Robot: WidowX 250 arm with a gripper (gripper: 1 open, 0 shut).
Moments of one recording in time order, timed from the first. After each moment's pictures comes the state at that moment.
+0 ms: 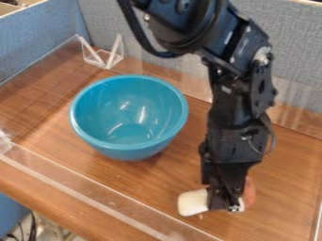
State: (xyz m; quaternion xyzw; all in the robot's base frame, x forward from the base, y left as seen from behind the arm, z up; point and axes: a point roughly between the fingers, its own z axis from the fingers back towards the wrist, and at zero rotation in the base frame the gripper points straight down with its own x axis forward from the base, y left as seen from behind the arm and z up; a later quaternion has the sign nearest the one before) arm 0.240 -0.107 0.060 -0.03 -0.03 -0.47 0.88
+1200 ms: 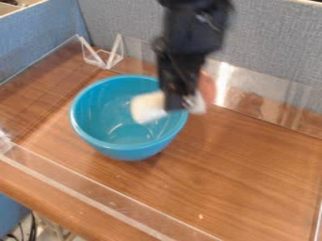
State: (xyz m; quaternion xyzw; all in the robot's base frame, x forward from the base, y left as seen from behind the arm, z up) arm 0.250 -0.032 0.168 0.04 -0.07 -0.41 0.91
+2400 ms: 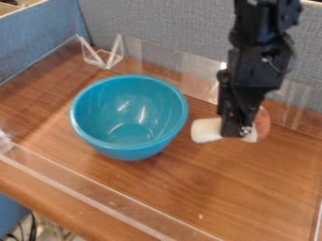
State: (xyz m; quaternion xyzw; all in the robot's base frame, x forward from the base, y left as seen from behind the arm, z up) arm 0.288 -0.102 0.117 0.02 -0.04 -0.53 0.85
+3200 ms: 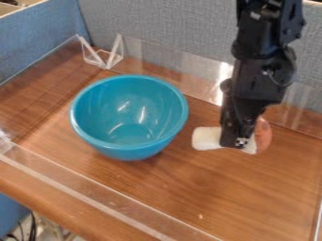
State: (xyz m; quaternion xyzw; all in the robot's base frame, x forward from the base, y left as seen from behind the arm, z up) arm 0.284 -0.101 0.109 0.02 -0.04 -0.56 0.83
